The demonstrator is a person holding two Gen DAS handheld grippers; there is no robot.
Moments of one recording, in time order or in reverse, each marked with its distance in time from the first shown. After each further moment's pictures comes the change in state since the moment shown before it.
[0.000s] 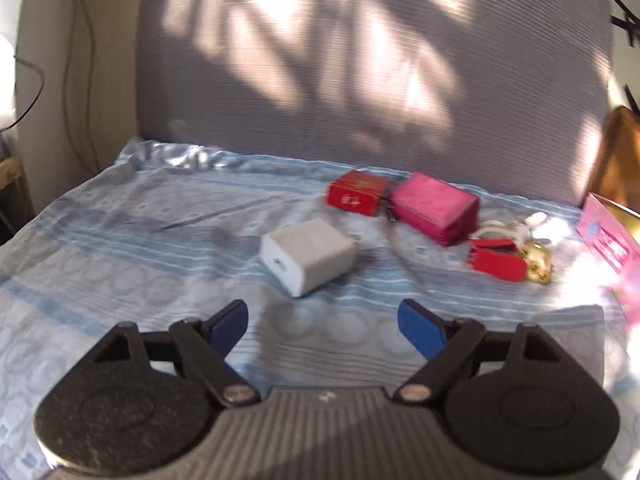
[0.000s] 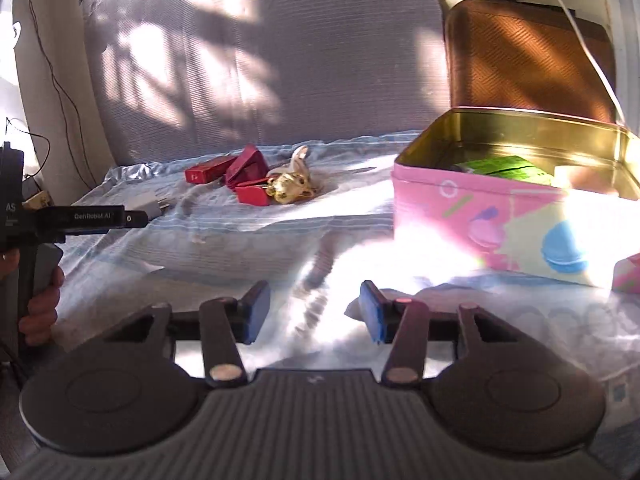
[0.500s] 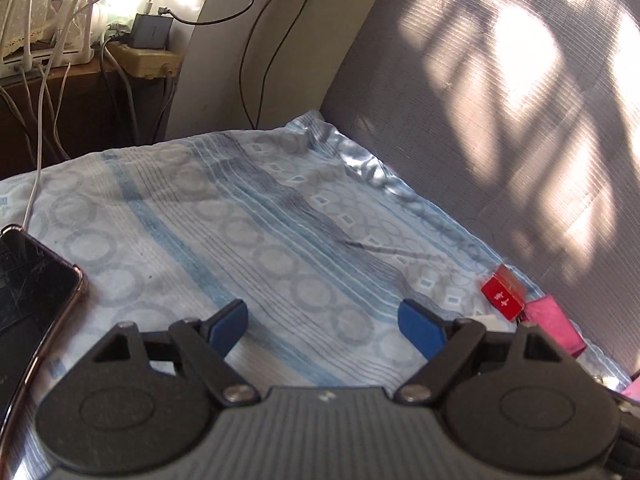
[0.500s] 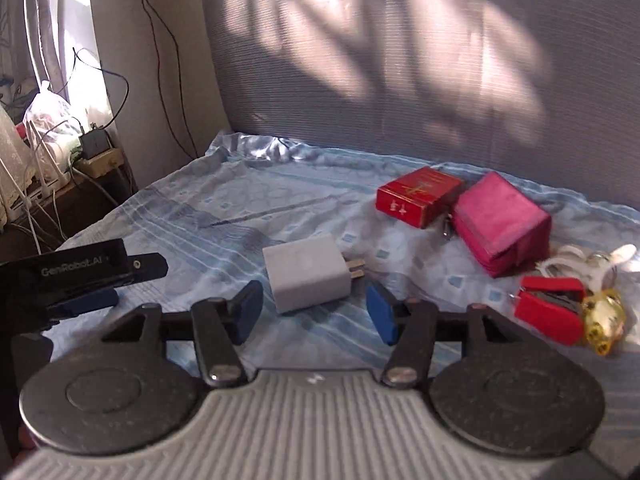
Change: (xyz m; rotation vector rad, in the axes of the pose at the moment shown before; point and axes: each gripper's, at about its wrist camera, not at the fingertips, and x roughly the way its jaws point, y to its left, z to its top) left arm -0.012 0.109 0.007 -0.455 -0.046 0.165; right arm 0.197 0.186 0.072 -0.265 0.126 0.225
